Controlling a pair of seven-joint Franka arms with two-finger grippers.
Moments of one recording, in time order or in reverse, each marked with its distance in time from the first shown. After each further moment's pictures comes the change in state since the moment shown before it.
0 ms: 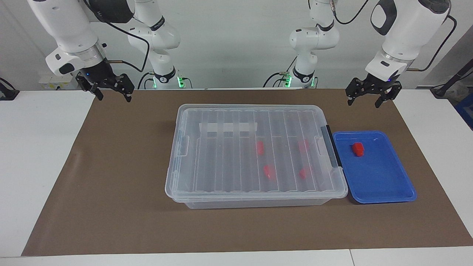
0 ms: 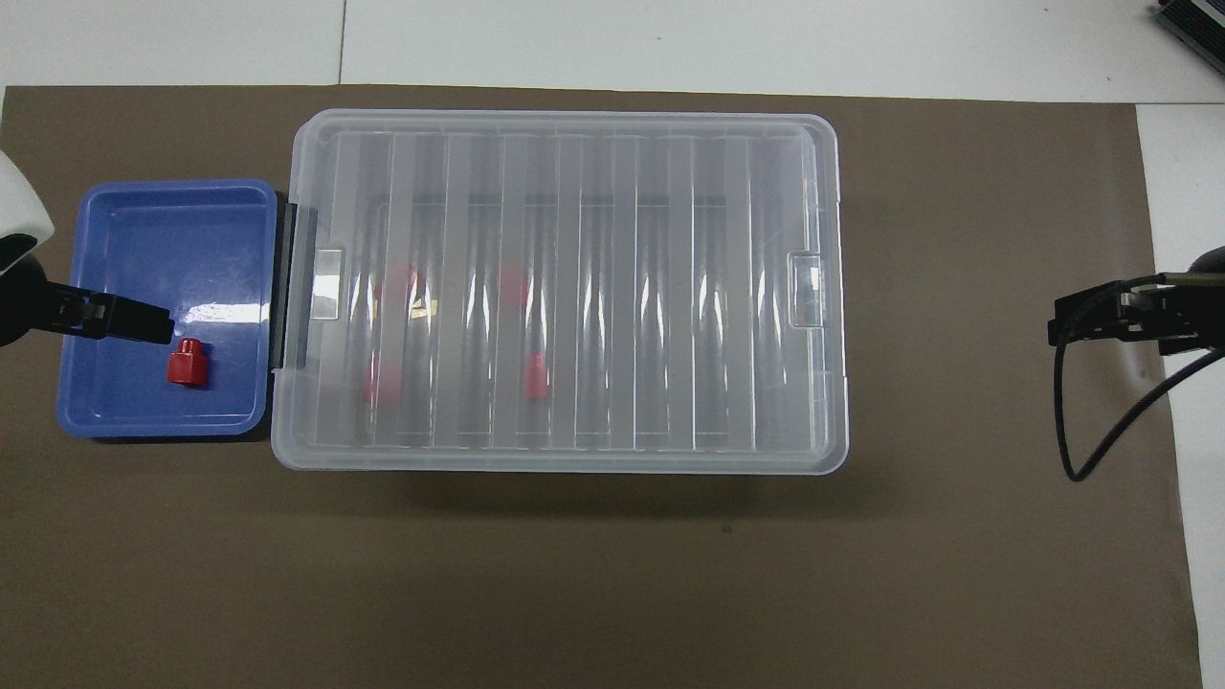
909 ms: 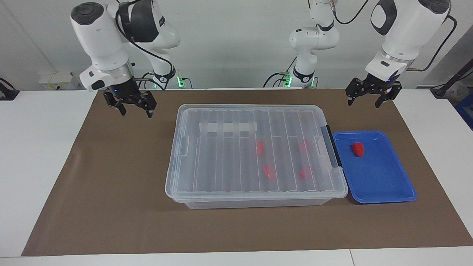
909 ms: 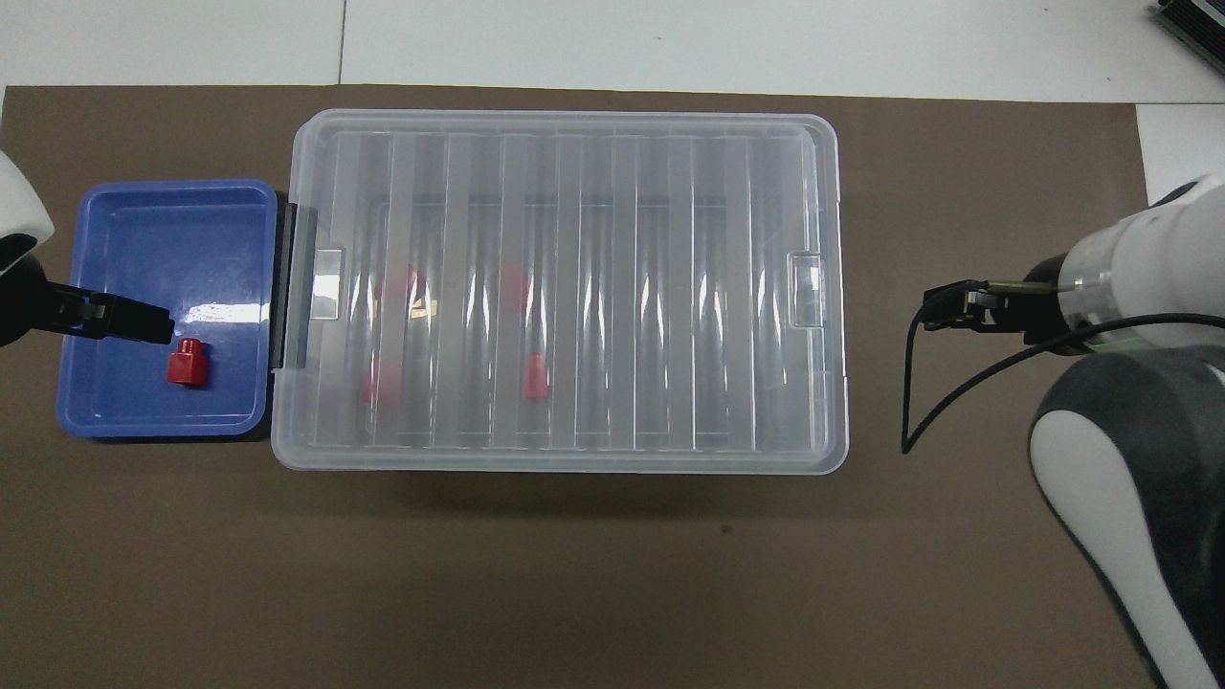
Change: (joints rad) left arm 0.000 0.000 0.000 0.000 0.000 0.000 0.000; right arm 0.143 -0.017 0.005 -0.216 0.000 0.299 0.193
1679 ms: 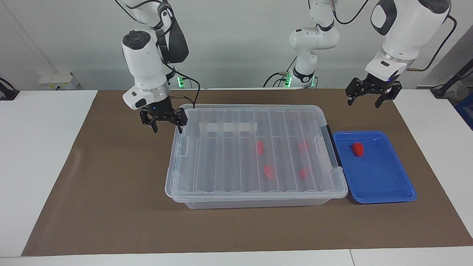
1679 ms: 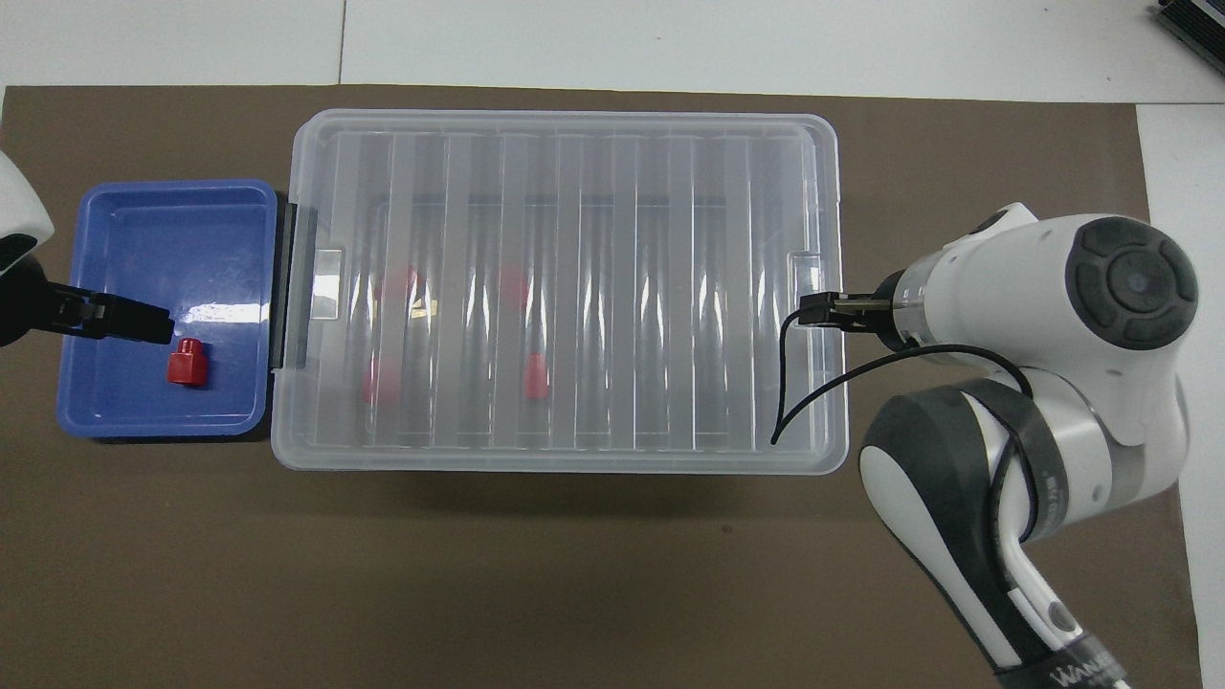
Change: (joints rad) left arm 0.000 0.000 0.000 0.000 0.000 0.000 0.000; right arm 0.118 0.067 0.003 -0.117 0.000 0.259 0.065
